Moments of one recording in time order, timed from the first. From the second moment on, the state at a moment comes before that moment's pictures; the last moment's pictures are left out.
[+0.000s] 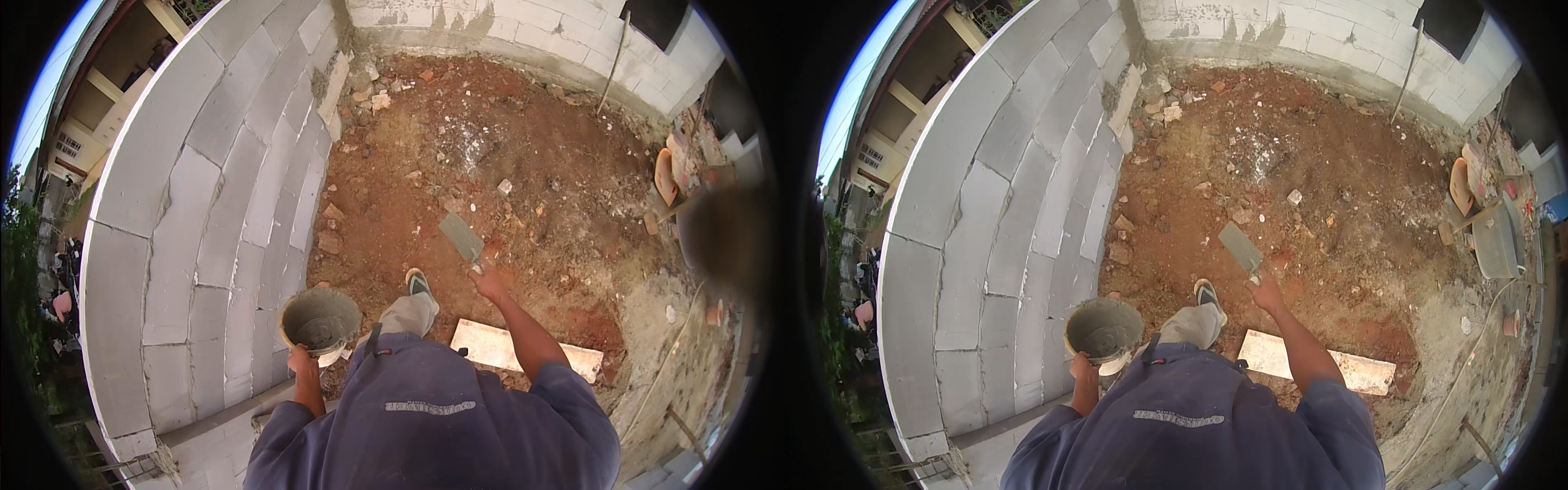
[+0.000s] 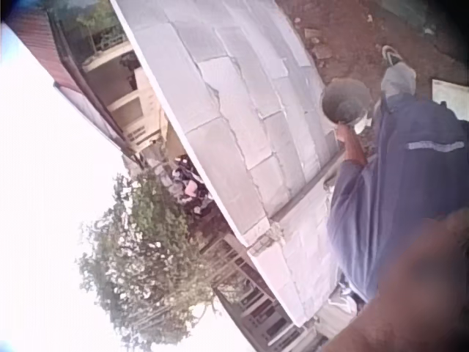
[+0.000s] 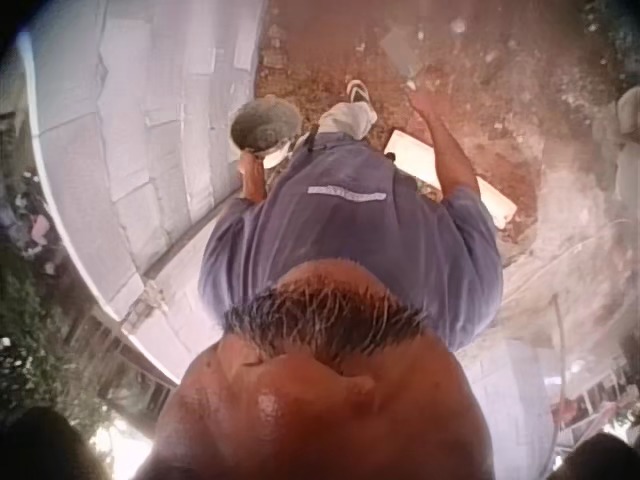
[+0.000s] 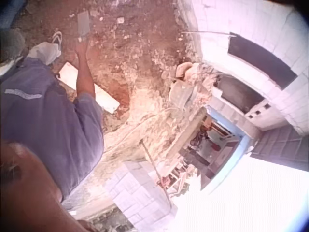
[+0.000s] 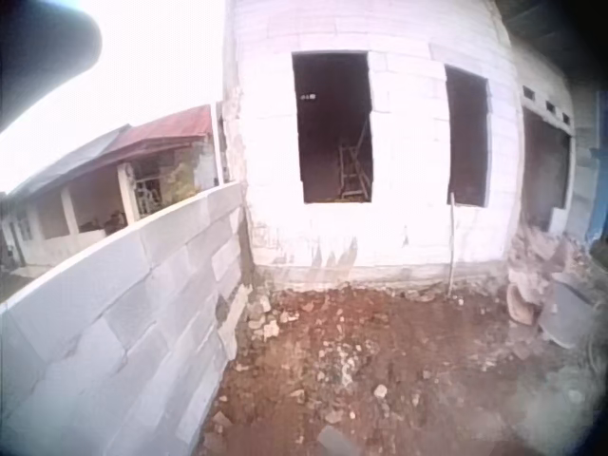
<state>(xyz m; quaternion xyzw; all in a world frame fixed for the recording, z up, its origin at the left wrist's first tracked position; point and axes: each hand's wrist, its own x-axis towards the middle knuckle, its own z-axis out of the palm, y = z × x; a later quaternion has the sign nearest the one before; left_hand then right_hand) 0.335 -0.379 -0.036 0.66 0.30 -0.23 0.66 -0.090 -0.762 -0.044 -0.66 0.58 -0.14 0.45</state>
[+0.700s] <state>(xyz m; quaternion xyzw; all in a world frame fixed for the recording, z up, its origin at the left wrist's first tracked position) 0.422 -0.942 0.115 0.80 -0.13 -0.26 0.53 0.141 -1.109 0.146 -0.91 0.32 0.10 0.24</state>
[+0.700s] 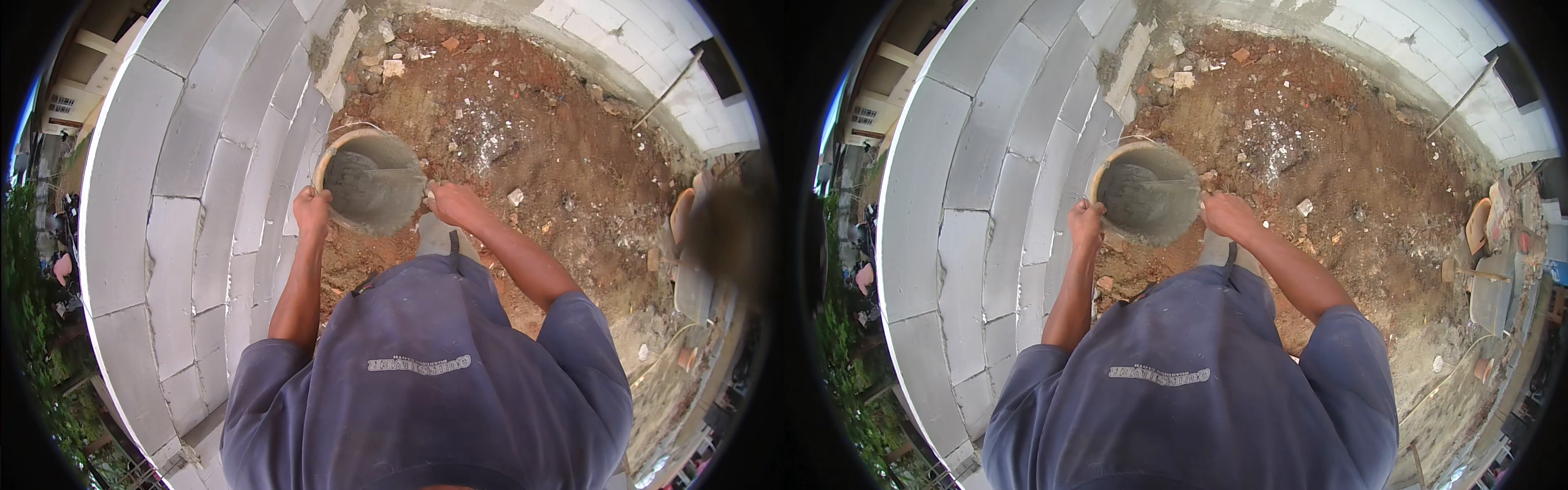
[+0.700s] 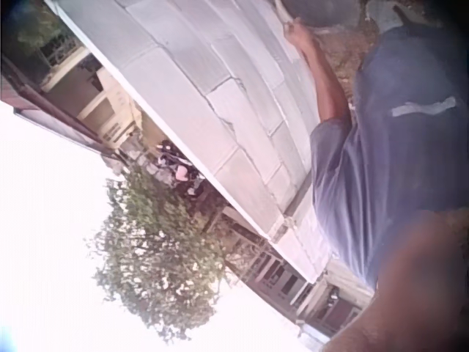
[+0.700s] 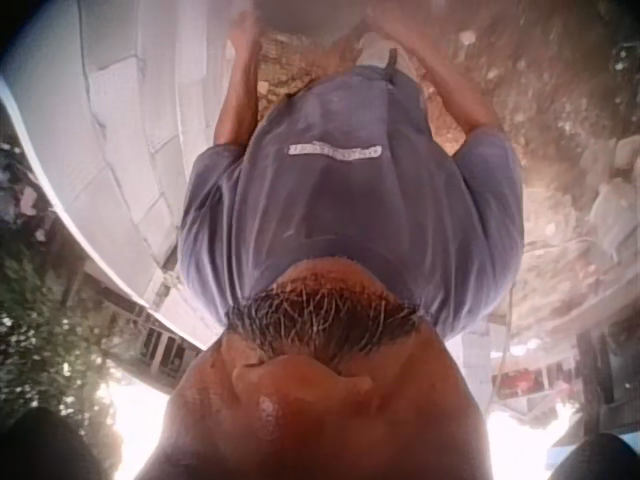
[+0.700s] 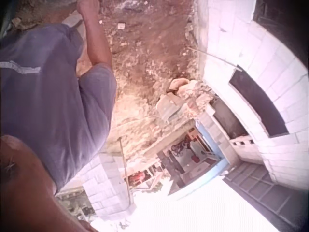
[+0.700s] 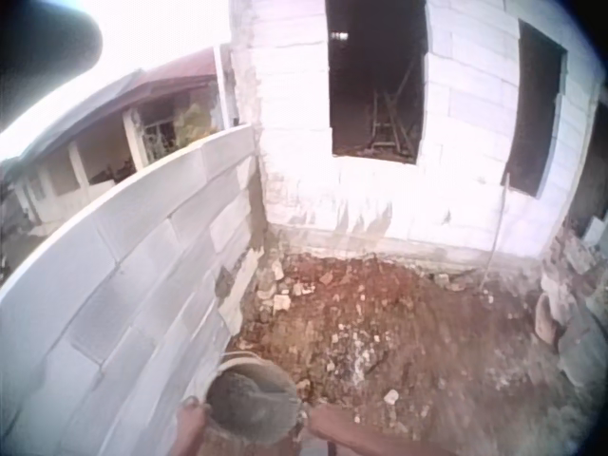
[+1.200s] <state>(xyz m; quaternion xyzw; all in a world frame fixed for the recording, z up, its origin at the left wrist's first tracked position) 0.500 -1.178 0.169 0.83 -0.12 -0.27 0.47 0.291 -1.326 0.085 -0.52 0.28 0.27 0.76</state>
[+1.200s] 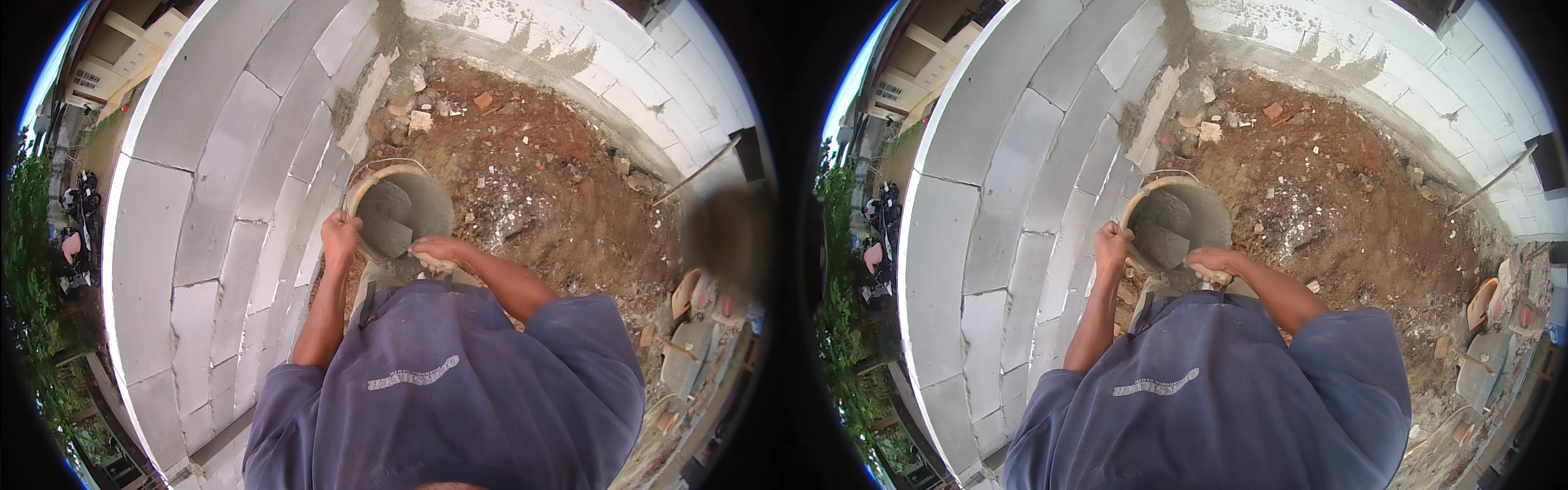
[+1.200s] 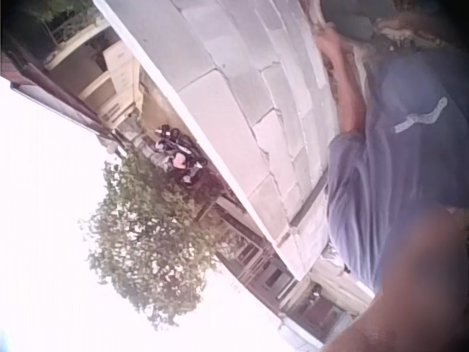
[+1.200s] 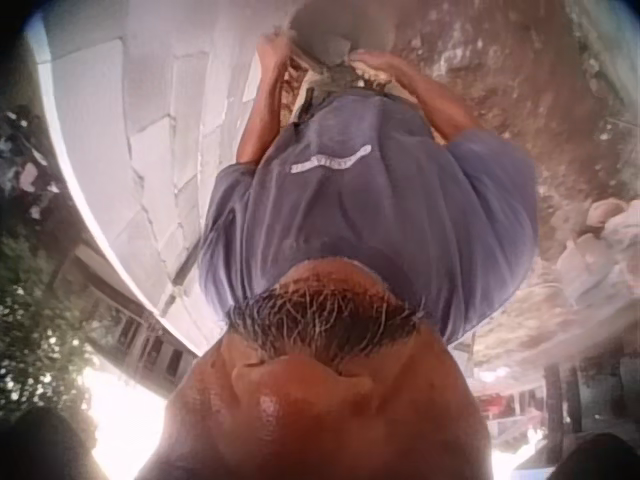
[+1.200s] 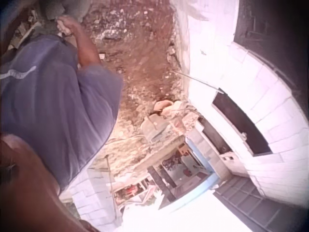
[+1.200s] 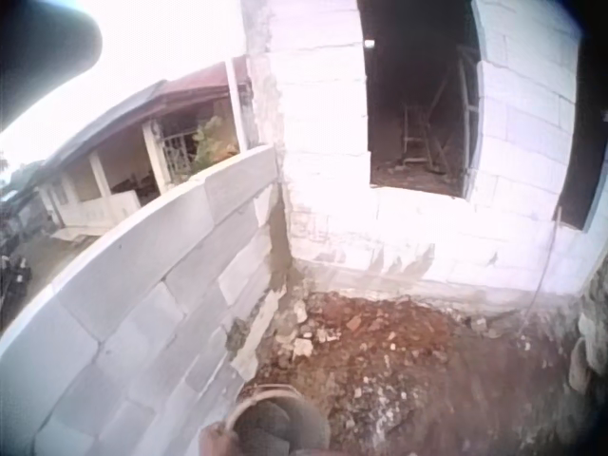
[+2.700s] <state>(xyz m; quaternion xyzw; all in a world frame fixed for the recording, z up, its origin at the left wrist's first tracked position) 0.733 -1.348 0.037 0.81 0.27 -0.31 0.43 0.744 -1.804 -0.132 -0.60 0.58 -0.12 0.54</state>
